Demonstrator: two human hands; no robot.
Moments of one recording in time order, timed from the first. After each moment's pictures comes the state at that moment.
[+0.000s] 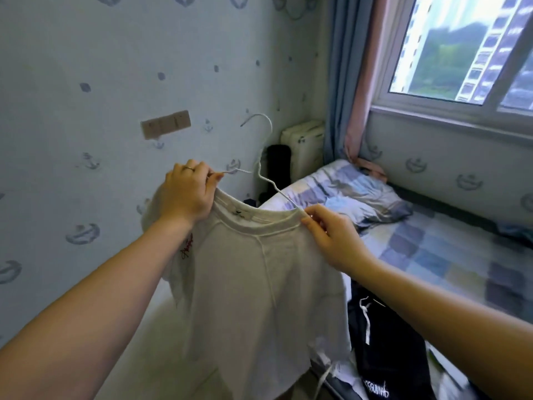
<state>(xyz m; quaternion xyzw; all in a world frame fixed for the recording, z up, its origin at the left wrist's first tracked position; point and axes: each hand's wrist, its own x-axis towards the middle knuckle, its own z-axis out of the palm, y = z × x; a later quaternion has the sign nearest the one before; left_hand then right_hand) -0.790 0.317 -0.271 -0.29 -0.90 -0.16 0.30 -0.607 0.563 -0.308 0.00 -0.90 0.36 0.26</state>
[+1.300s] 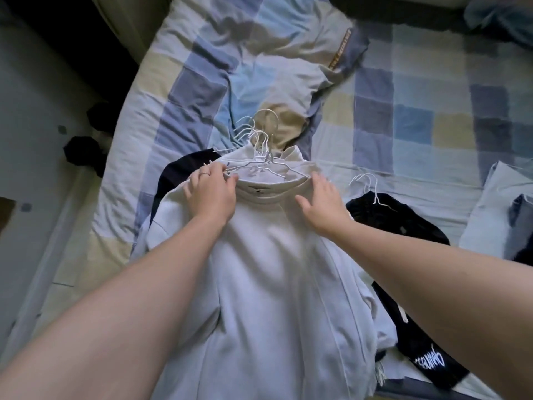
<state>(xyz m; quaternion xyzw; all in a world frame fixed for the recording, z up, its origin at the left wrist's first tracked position) -1.170 0.805 -0.753 -0.36 -0.91 -0.13 -0.16 -0.967 0.902 -0.745 -0.54 -0.78 0.31 -0.09</state>
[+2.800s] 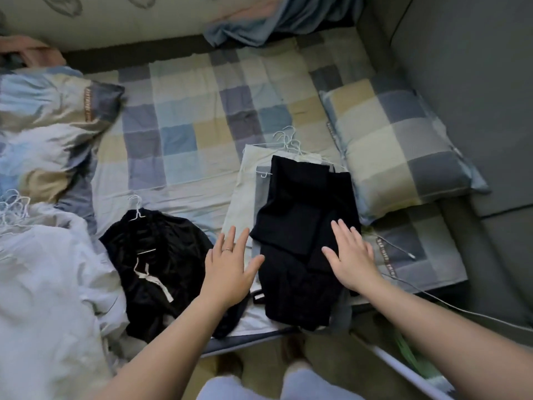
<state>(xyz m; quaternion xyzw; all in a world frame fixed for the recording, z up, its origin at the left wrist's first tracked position) -0.408 0.924 -0.592 -0.59 -0.73 -0.01 -0.35 -0.140 0.980 -0.605 -0.66 -0.69 0.28 -0.12</state>
